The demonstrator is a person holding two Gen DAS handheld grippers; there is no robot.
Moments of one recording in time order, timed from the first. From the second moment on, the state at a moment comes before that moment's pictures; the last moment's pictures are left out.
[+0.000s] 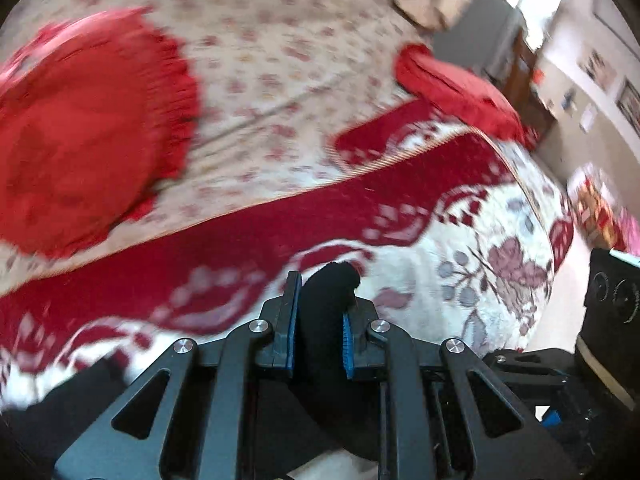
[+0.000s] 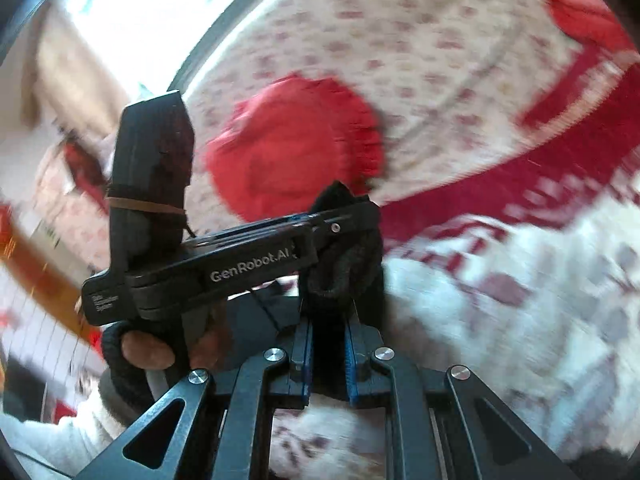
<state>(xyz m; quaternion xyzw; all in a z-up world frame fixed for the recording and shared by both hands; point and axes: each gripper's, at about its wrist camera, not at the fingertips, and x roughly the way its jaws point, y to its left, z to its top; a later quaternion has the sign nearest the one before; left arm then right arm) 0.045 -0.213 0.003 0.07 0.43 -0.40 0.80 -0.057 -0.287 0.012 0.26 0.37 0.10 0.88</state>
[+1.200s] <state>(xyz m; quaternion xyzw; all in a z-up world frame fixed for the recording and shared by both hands) 0.048 -0.085 -0.076 0.00 0.49 -0.22 0.84 0.046 -0.224 -0.074 0.10 0.50 0.07 0.86</state>
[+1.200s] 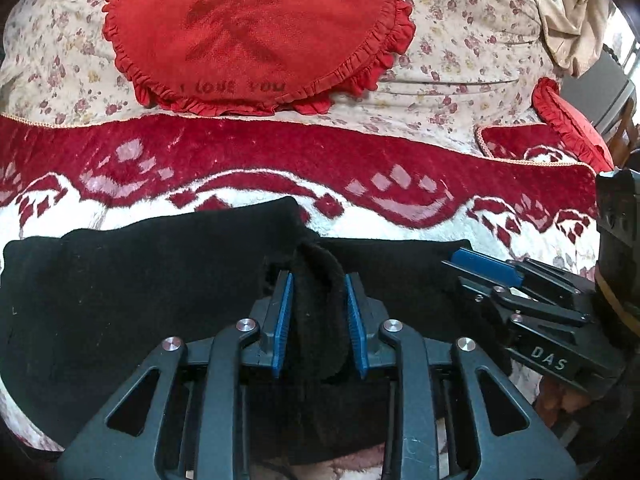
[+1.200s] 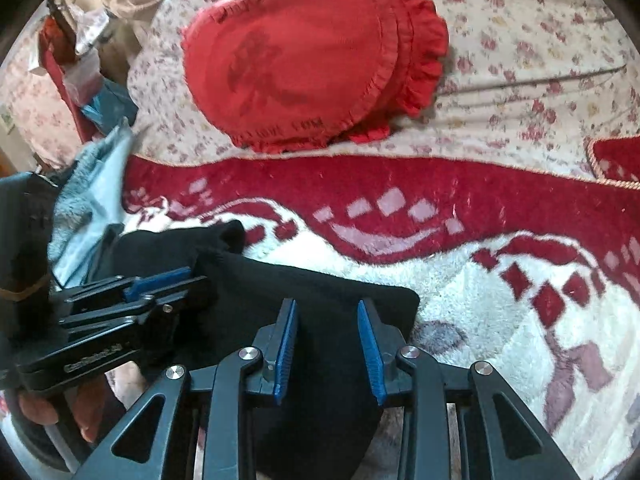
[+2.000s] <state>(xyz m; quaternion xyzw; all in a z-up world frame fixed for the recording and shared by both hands) 0.014 -0.065 -0.072 -0.02 0.50 -0.21 0.84 -0.017 -0.208 -0.057 0.07 0.52 0.08 0.85</state>
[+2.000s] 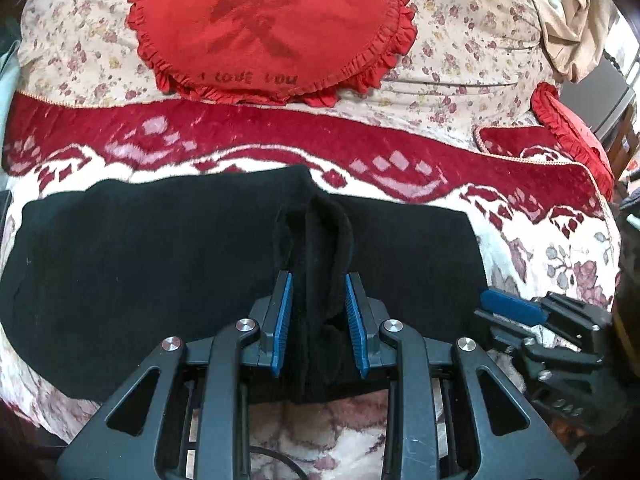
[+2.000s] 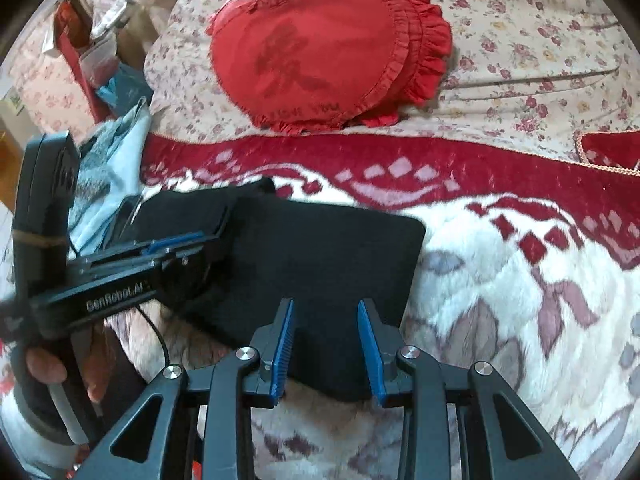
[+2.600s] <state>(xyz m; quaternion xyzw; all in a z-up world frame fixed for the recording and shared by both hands) 0.017 -0.070 -0.076 -0.05 0.50 -0.21 0.84 -0.010 -0.257 -0.089 0.25 0.51 0.07 0.82</state>
